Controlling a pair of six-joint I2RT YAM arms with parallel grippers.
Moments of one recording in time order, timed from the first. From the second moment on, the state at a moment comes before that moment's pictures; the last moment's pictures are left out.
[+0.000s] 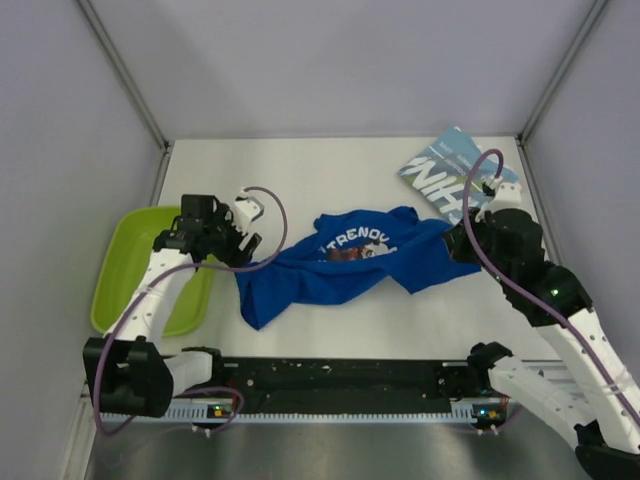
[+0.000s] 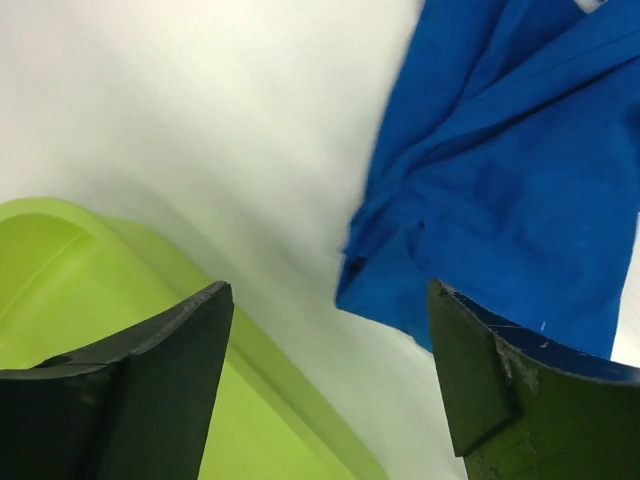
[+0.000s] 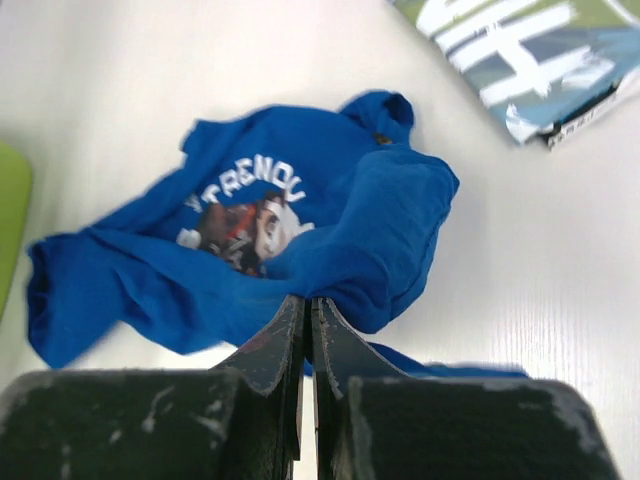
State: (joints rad) left arm -0.08 1.18 0.91 -0.62 0.29 0.60; right arm 0.48 0.75 0.99 -0.73 0.20 0.44
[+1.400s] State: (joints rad) left arm -0.46 1.57 0.96 -0.64 0.26 0.75; right arm 0.48 0.79 1.09 -0.75 0.19 0.32
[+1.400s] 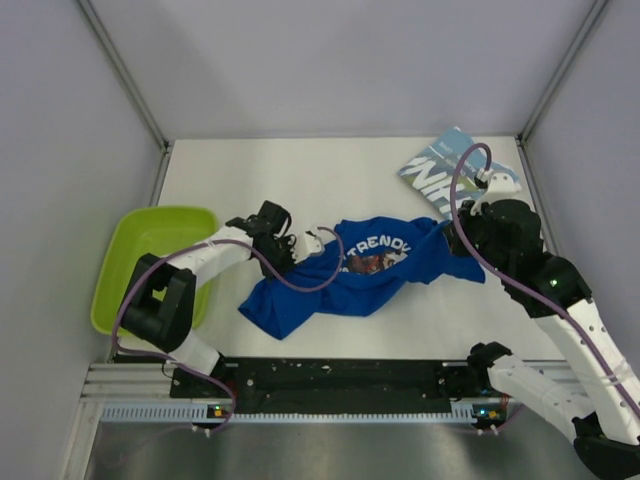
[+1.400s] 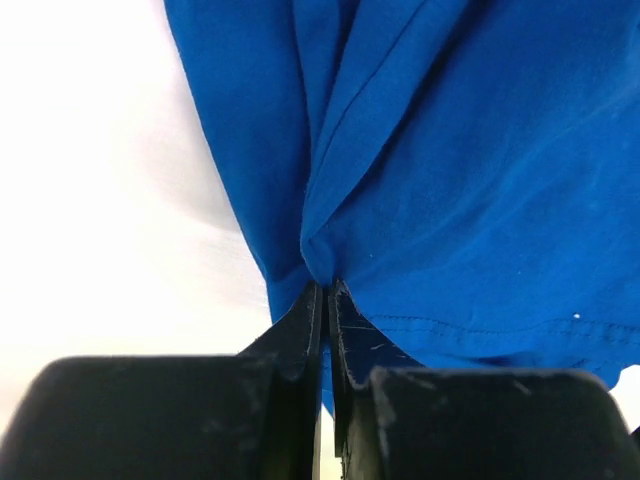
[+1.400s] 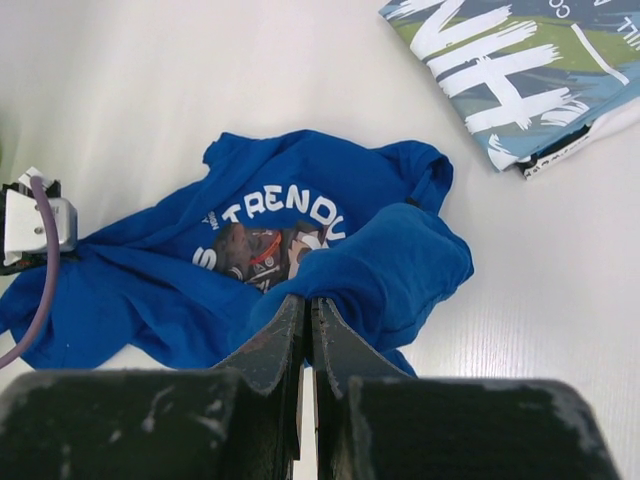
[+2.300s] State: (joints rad) left arm -0.38 0.96 1.56 -0.97 -0.03 0.66; right arm 0.48 0.75 1.65 -0.75 0.23 0.17
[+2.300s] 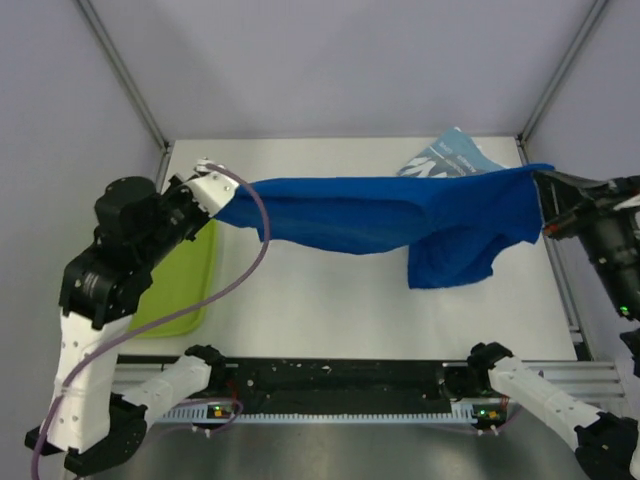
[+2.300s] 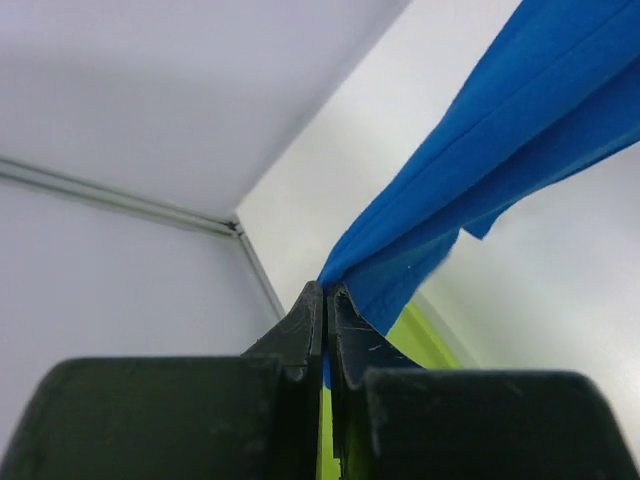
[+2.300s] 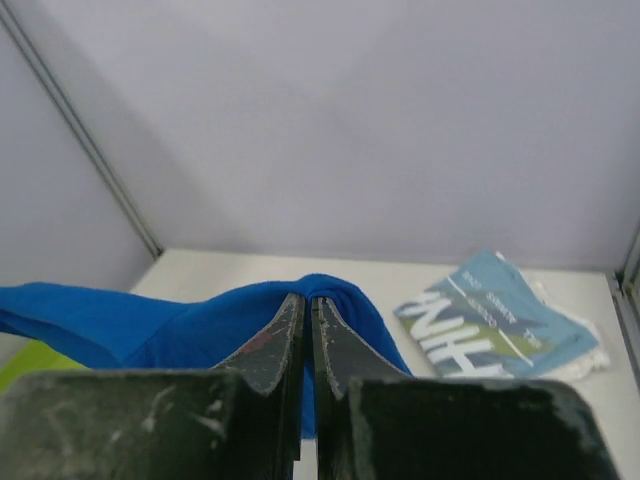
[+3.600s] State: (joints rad) left arm -0.34 1.61 1.26 -0.32 -0.26 0.51; right arm 0.23 1.62 1.42 -0.36 0.16 0.19
